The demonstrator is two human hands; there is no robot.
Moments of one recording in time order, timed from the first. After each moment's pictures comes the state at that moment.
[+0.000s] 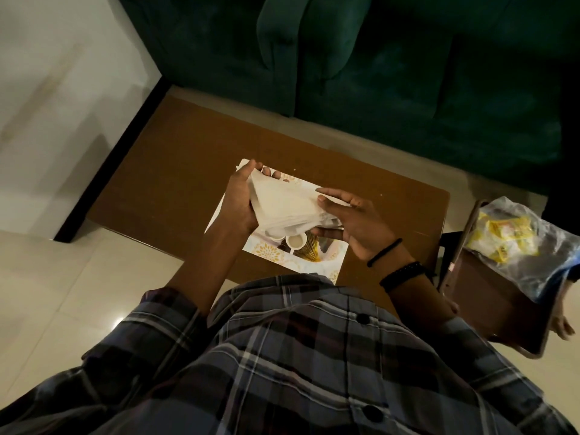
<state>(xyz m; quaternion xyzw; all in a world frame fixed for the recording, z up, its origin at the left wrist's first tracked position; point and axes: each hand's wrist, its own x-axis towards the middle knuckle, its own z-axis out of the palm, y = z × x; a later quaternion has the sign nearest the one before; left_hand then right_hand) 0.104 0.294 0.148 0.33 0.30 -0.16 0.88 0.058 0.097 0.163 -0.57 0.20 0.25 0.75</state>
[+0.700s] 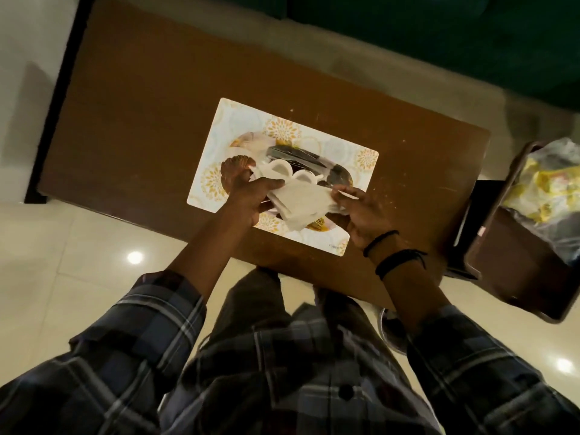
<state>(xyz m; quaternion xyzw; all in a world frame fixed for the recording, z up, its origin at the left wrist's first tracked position) 0.145 0.287 0.002 0.57 0.43 -0.29 0.63 0.097 0.095 0.006 -0.49 0.45 0.24 0.71</state>
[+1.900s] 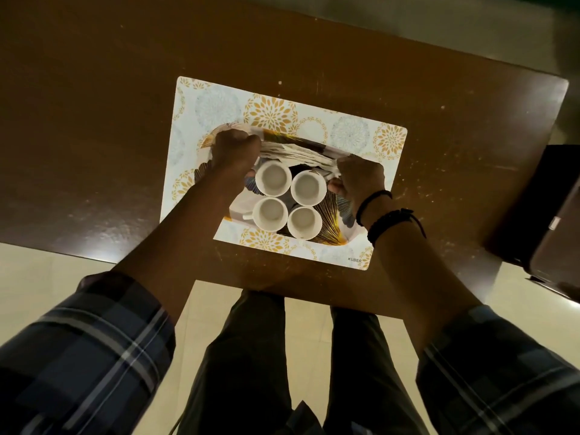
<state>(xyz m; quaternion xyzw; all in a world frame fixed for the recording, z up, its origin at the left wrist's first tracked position) 0.248 0.289 -0.118 0.78 0.36 -0.30 0.42 0.183 0.105 -0.140 -0.67 0.47 0.28 0.51</state>
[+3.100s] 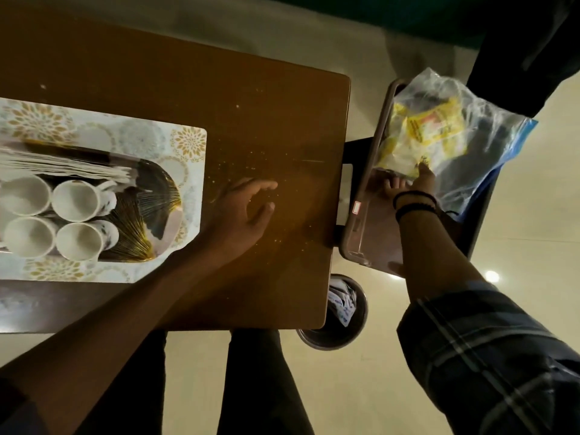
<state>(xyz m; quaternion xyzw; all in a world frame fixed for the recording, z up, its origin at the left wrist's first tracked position) 0.093 -0.010 -0.079 0.84 -0.11 -0.31 0.42 0.066 -0.326 -0.131 -0.42 0.69 -0.09 0.58</state>
